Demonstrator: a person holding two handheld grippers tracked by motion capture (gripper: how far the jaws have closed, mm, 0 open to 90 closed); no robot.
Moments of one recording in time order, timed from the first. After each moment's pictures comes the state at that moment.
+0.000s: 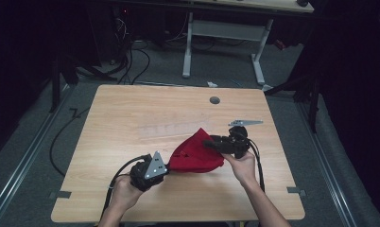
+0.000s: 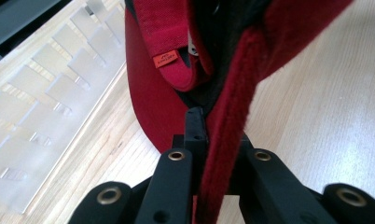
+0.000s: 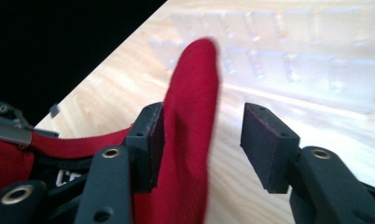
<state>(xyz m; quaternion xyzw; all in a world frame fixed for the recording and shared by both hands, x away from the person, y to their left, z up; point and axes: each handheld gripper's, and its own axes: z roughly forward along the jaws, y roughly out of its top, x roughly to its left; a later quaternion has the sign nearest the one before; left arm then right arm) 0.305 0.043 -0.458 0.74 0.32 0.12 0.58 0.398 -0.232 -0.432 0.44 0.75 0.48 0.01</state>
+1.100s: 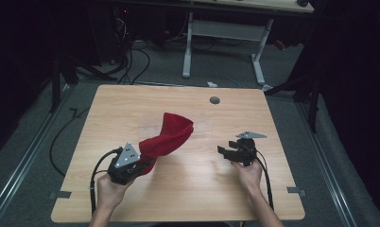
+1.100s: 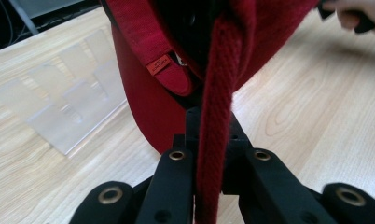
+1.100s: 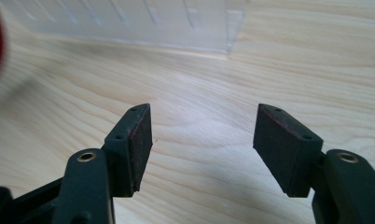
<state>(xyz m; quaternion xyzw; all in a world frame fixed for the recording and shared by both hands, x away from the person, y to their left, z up) 0.327 0.098 -0.451 0.64 0.43 0.12 0.63 0.398 -0.269 -0.500 0.51 0.75 0.39 0.15</state>
